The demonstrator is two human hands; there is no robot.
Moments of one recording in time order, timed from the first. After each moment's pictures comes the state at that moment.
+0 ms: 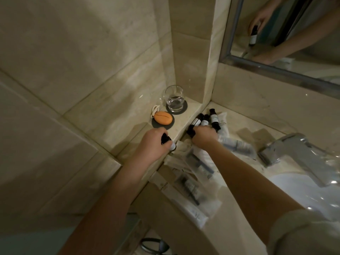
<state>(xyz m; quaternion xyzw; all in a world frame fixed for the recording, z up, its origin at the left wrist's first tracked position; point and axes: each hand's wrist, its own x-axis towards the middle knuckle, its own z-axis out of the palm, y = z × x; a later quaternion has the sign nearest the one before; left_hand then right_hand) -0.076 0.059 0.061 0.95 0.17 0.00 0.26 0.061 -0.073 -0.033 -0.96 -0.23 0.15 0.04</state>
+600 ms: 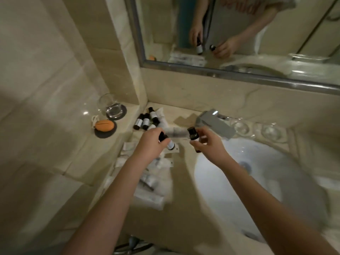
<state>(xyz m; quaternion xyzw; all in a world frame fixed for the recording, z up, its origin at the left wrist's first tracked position) -0.063 -0.092 0.078 0.95 0.01 -0.03 0.31 -0.053 -0.293 0.047 -0.84 -0.02 0.08 0.54</state>
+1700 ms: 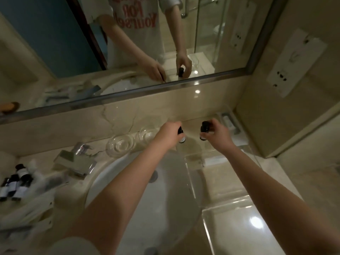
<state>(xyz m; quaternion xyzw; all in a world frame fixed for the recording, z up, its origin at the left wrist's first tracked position) -0.006 -0.579 0.072 0.92 -0.29 -0.15 0.19 -0.087 -0.736 0.039 -0.85 0.25 -0.06 0.45</state>
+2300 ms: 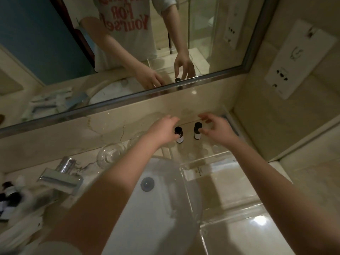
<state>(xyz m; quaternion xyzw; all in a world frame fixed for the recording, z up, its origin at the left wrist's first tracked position) 0.041 -0.610 0.069 0.92 -0.35 -0.17 0.10 -0.055 -0.784 0.039 -0.90 0.17 -0.05 0.40</state>
